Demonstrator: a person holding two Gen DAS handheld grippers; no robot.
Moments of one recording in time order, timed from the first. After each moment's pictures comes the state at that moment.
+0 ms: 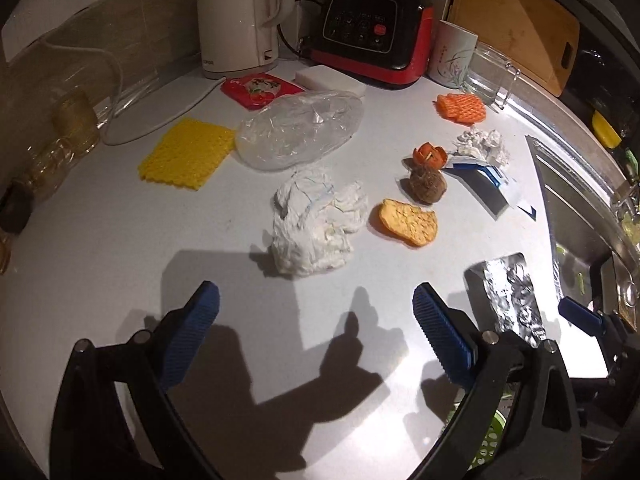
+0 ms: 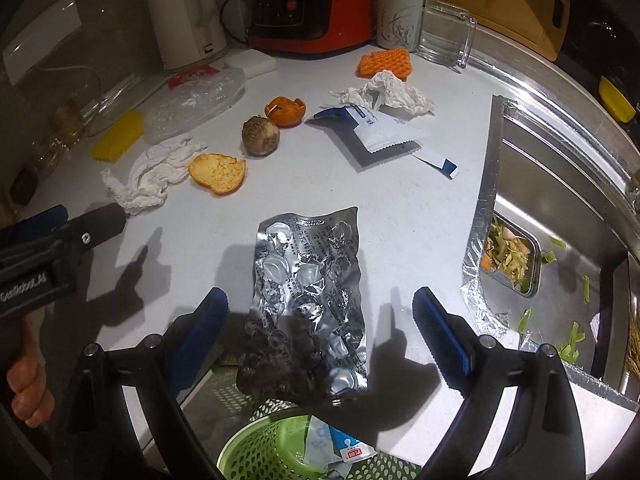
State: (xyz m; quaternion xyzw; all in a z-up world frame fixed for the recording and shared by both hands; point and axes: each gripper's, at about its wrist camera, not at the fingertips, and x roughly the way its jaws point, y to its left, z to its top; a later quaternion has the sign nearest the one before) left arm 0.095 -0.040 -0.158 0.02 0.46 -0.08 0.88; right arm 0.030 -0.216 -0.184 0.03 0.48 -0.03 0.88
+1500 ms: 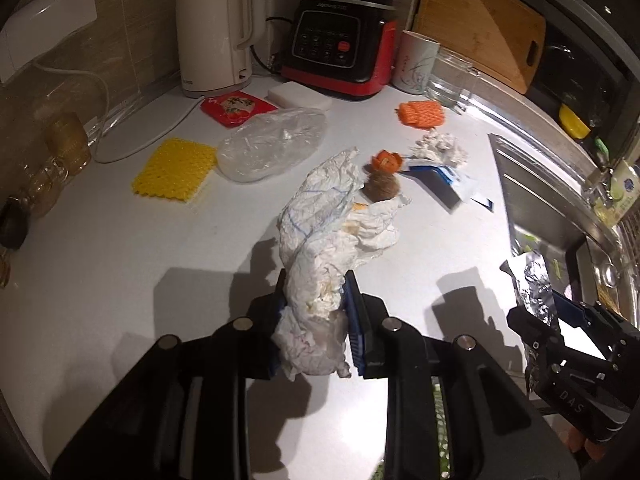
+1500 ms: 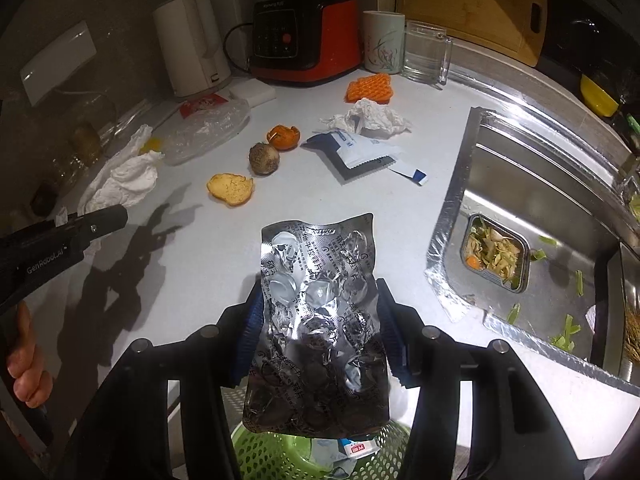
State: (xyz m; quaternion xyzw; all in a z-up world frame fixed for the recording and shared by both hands) left arm 0.045 -0.047 -0.121 0.02 0.45 -0.14 0.88; right arm -0.026 -0.233 -0.144 0.05 0.44 -0.02 0.90
